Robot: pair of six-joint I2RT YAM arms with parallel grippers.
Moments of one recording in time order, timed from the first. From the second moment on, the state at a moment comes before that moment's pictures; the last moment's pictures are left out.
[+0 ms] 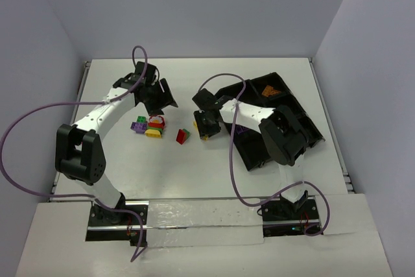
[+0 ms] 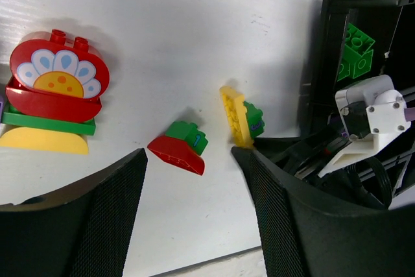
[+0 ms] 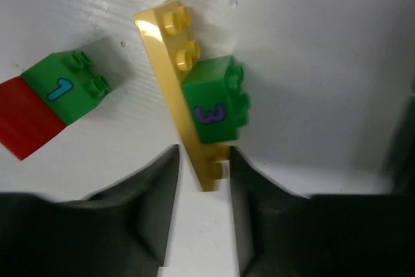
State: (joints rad) left arm -0.35 1.67 1.36 -0.69 0.13 -0.71; right arm 0.73 1.98 1.40 -0.58 -0.02 0.46
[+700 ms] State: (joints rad) left arm -0.26 1.60 1.18 -0.48 0.41 -0.80; right arm 0.73 1.73 1.30 -0.43 -0.11 0.39
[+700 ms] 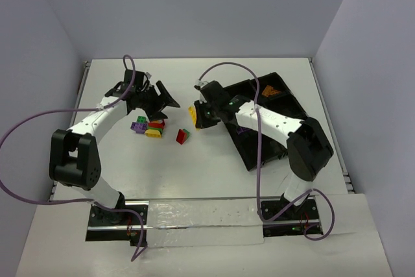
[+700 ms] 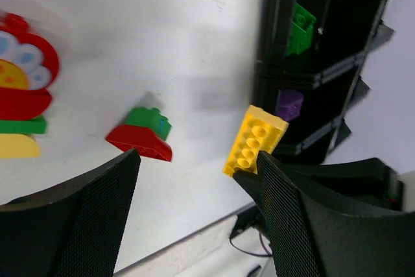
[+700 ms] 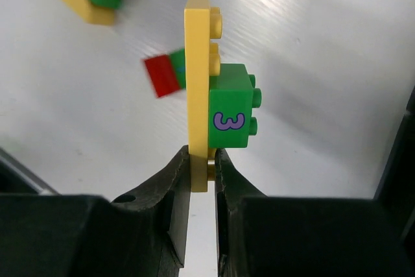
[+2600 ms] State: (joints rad) left arm -0.32 1.62 1.08 -0.17 0.65 -0.84; right arm 0.73 1.70 1.33 -0.42 -0.25 0.38
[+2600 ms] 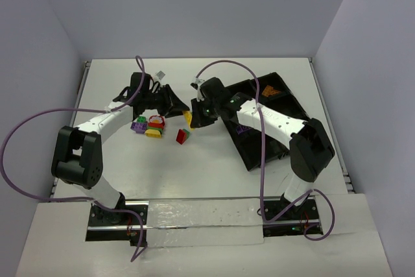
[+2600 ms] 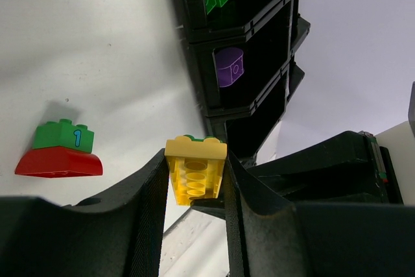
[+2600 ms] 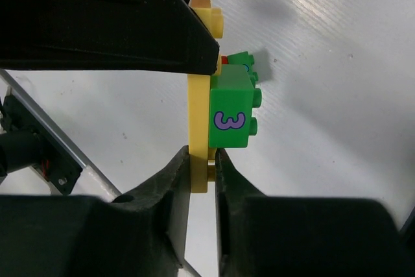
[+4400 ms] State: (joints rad) left arm -0.22 1.52 1.05 0.26 1.18 -0.90; right arm 0.48 1.71 1.40 -0.24 -1.03 0.55
